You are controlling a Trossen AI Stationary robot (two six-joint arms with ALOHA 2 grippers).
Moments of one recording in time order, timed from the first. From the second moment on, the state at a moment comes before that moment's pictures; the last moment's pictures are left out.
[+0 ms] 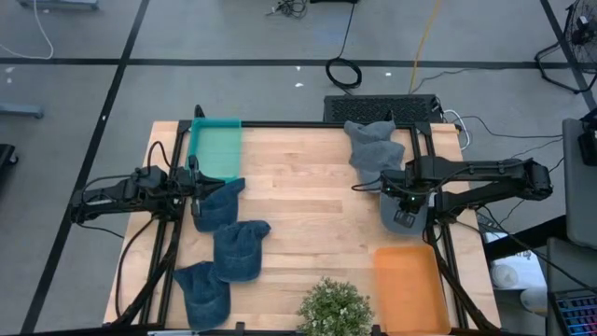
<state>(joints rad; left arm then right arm) 0.09 0.01 0.22 -0.29 -0.08 0.07 -0.13 1.10 0.82 -1.41 -0.11 0.38</state>
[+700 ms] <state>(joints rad) 0.09 0.01 0.22 -0.29 -0.08 0.07 -0.13 1.10 0.82 -1.44 -0.11 0.37</state>
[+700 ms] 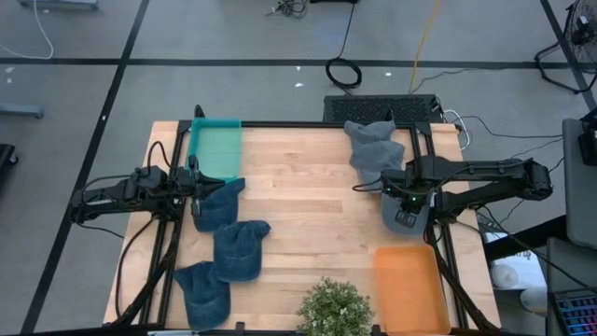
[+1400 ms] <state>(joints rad) 0.09 0.01 0.22 -0.29 -0.08 0.07 -0.13 1.10 1.21 -1.59 -0.11 0.37</state>
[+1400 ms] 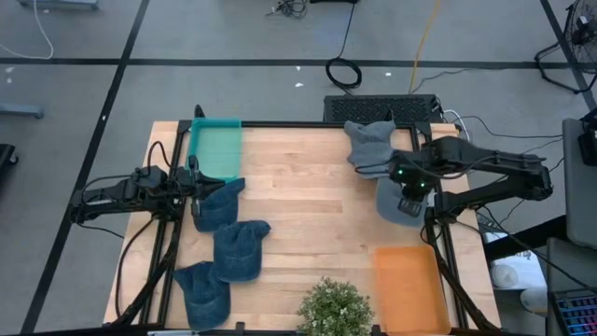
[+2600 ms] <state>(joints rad) 0.09 0.01 0.22 -0.29 -0.08 0.07 -0.13 1.10 1.26 -1.45 -0.45 0.30</state>
